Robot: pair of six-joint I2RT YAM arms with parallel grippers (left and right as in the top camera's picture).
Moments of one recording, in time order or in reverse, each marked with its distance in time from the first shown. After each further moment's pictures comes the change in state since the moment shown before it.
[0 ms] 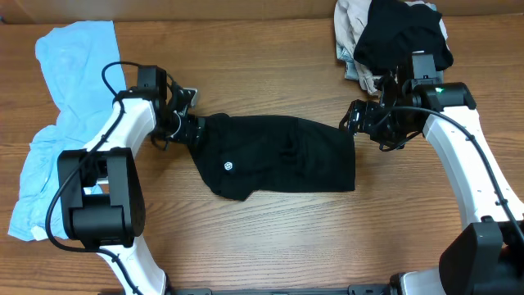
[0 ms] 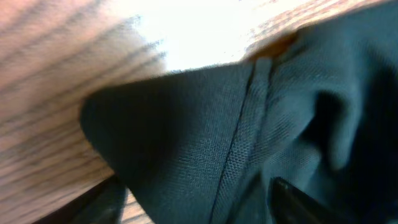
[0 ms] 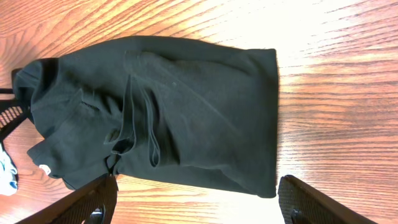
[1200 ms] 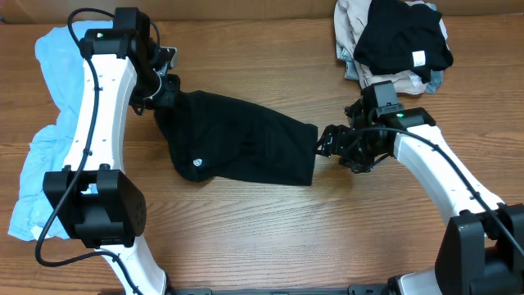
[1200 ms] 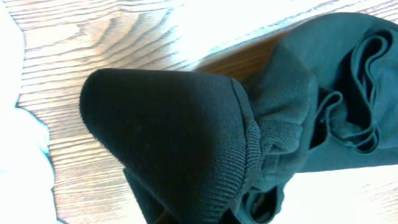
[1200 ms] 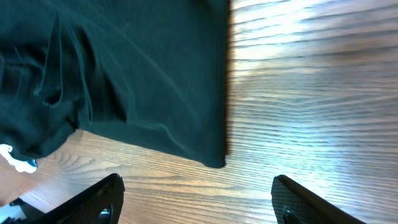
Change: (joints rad) left arm -0.005 0.003 0.618 -0.653 -0.201 -0.087; right arm 0.140 0.000 -0.246 0.214 -0.099 0.162
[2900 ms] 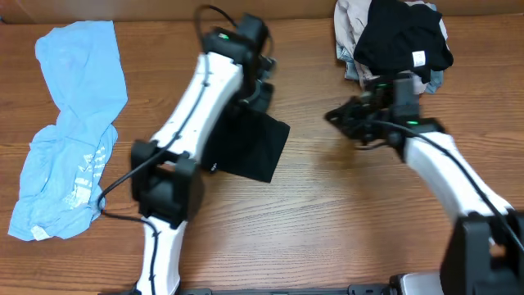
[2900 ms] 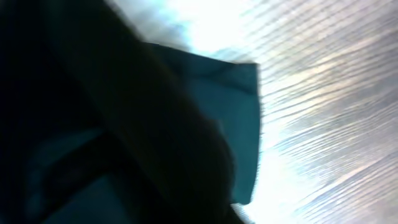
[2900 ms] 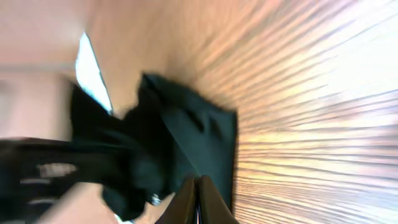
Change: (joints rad) left arm -0.436 0.244 0.198 0.021 0.039 -0.185; right arm -0.110 -0.030 -0.093 0.502 -0.157 0.311
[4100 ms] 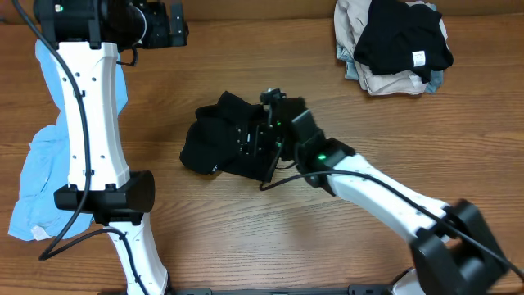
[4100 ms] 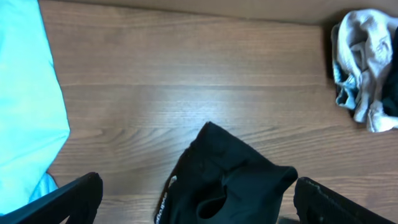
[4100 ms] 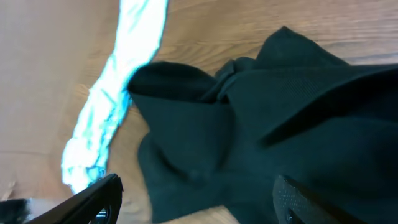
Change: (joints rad) left arm 0.406 -0.075 0.615 -0.227 0.035 -0.076; right arm 0.574 0.077 0.000 0.380 0.362 -0.110
